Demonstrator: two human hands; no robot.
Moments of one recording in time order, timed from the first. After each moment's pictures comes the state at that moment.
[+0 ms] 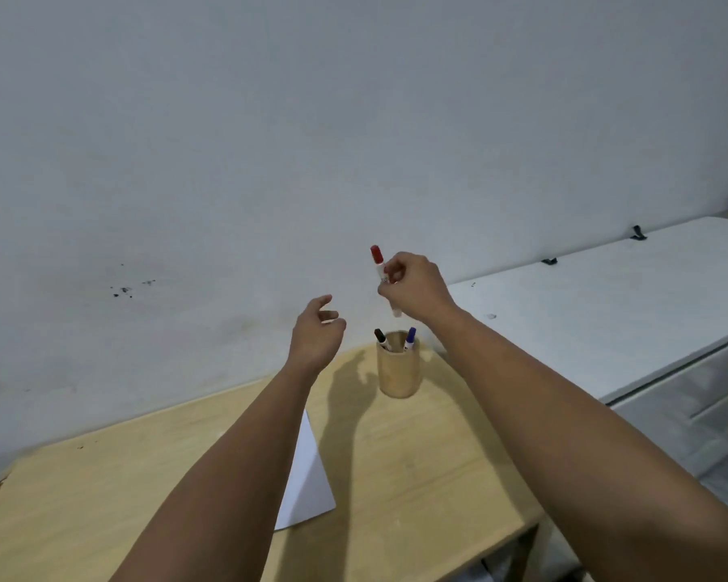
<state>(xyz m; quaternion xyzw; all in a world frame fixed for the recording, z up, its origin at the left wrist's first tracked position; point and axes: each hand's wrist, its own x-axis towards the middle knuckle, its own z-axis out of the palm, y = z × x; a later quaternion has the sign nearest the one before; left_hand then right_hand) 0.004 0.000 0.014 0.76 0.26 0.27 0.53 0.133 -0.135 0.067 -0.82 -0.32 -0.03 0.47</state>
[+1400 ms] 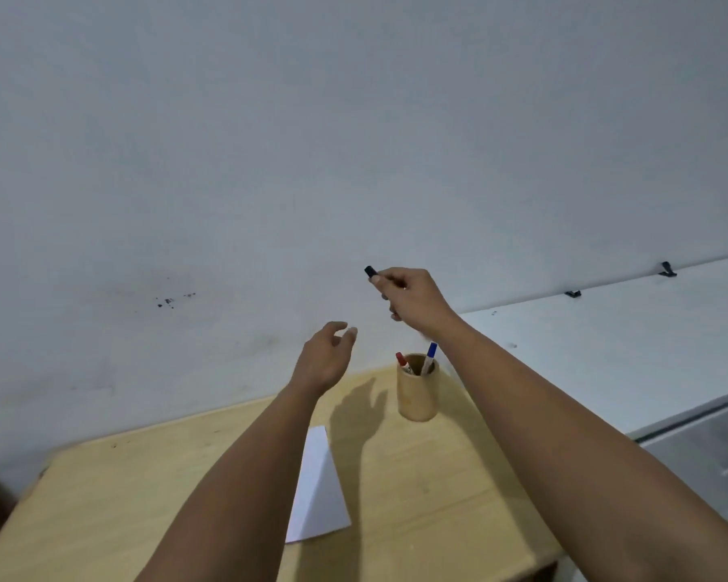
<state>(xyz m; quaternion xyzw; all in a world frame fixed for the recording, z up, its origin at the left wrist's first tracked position) -0.016 0.014 0.017 0.84 0.26 0.24 0.41 0.107 -0.118 0.092 -0.71 -0.38 0.08 0.59</state>
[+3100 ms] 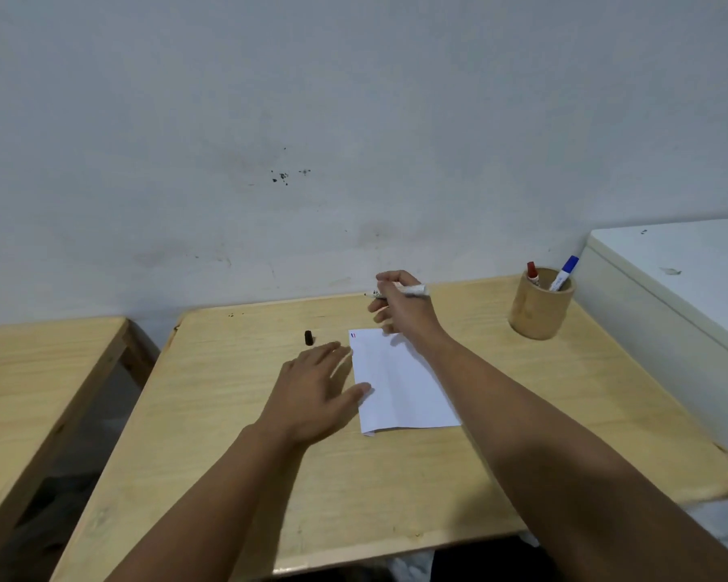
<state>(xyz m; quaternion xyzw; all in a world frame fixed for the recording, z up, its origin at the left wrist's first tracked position) -0.239 0.070 -0.121 0.93 0.28 0.15 0.17 -0.027 0.026 -0.078 -0.65 -0.25 0.30 0.65</state>
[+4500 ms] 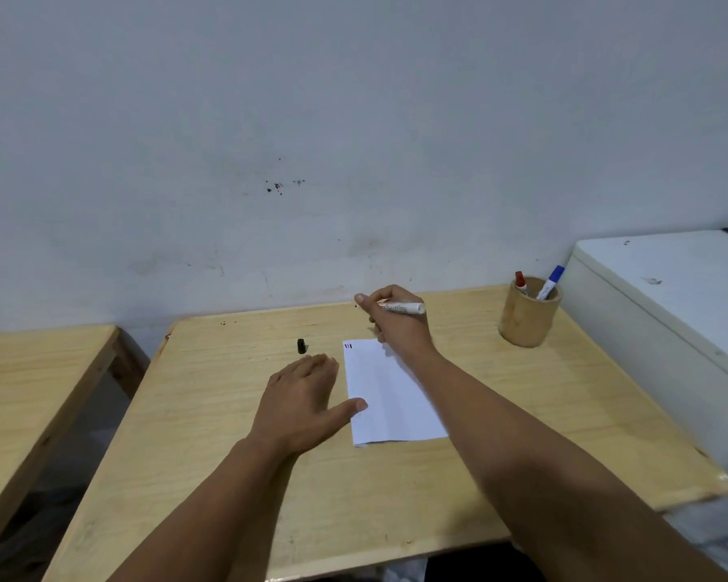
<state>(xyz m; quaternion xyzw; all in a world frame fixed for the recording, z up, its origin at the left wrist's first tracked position) -0.242 0.071 -0.129 0.93 0.31 0.15 0.14 -0.041 0.016 -0.083 -0.64 -0.26 0.25 0.68</state>
